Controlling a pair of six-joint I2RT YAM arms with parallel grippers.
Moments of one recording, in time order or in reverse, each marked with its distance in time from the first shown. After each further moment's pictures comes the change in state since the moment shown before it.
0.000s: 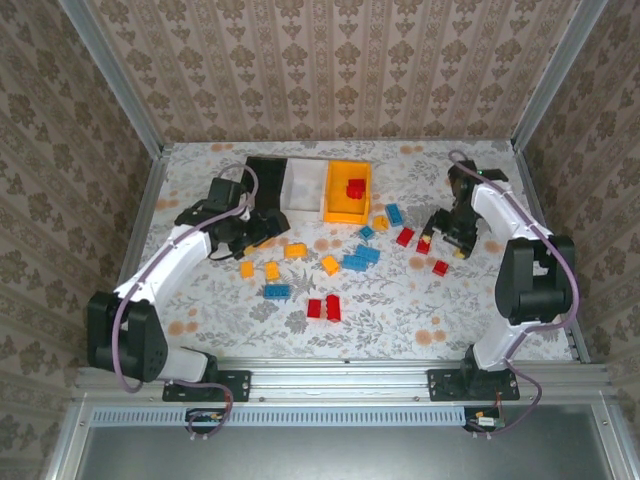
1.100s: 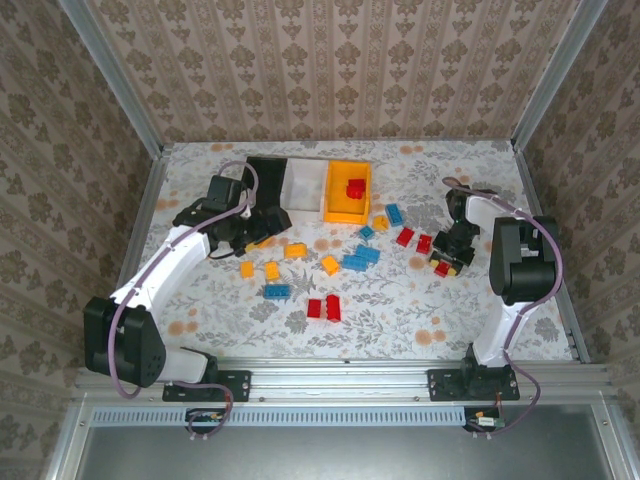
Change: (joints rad) left arm -0.009 -0.037 0.014 -0.012 -0.001 0.000; right arm -0.051 0.152 -0.126 0.156 0.007 -0.019
